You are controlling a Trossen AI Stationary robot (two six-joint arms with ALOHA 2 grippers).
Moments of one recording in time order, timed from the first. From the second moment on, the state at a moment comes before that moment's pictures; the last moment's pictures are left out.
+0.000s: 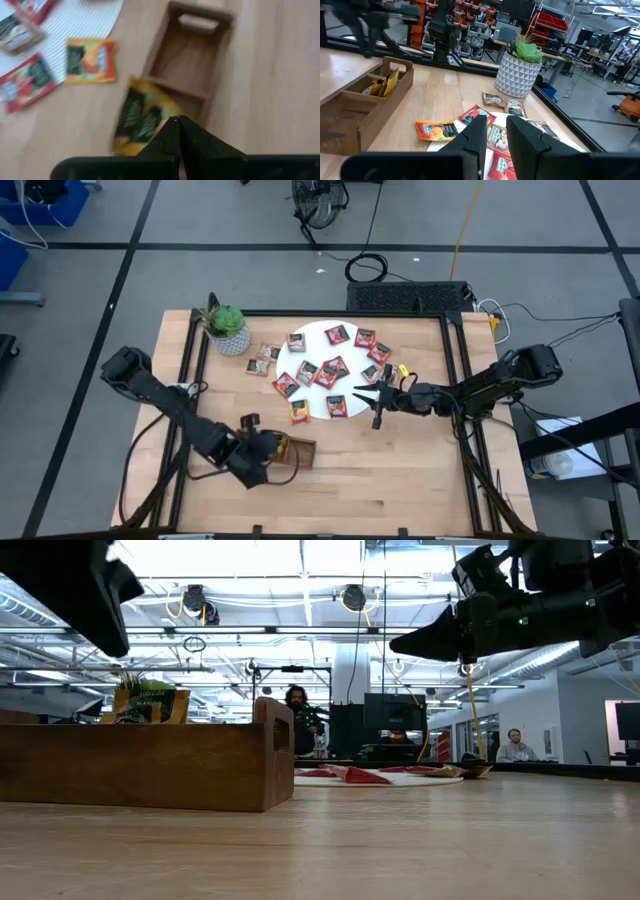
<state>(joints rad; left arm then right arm) -0.62 1.55 1.08 -0.77 -0.40 -0.71 0.14 1.43 0.31 1.05 0.39 -0.23</state>
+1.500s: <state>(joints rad) -0.47 1.74 1.03 -0.66 -0.03 -0.48 0.14 1.43 0.31 1.04 0.39 -0.25</state>
